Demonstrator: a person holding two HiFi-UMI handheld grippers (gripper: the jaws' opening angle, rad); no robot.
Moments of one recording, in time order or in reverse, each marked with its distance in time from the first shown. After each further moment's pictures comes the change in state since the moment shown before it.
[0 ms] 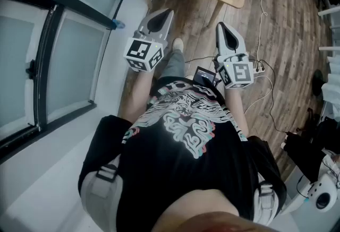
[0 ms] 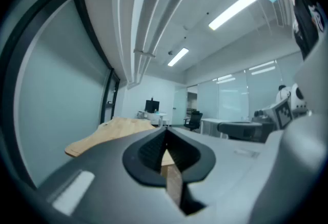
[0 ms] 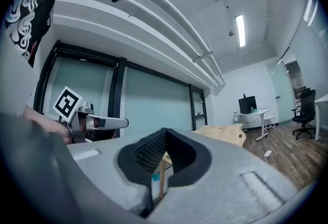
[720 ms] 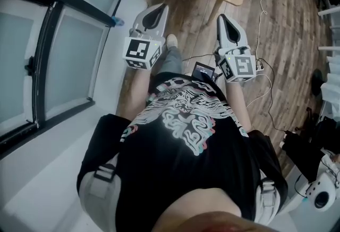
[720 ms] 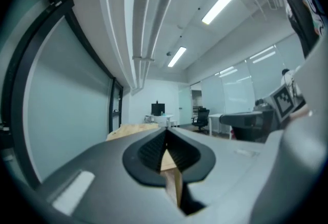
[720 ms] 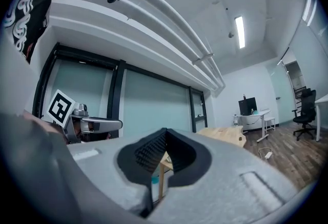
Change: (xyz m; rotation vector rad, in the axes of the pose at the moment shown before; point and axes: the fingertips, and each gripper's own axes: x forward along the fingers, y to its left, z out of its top) left arm -0.006 0.003 0.015 0.136 -0.021 0.079; right arm 0.006 -0.010 0.018 -0.003 -0.025 0.000
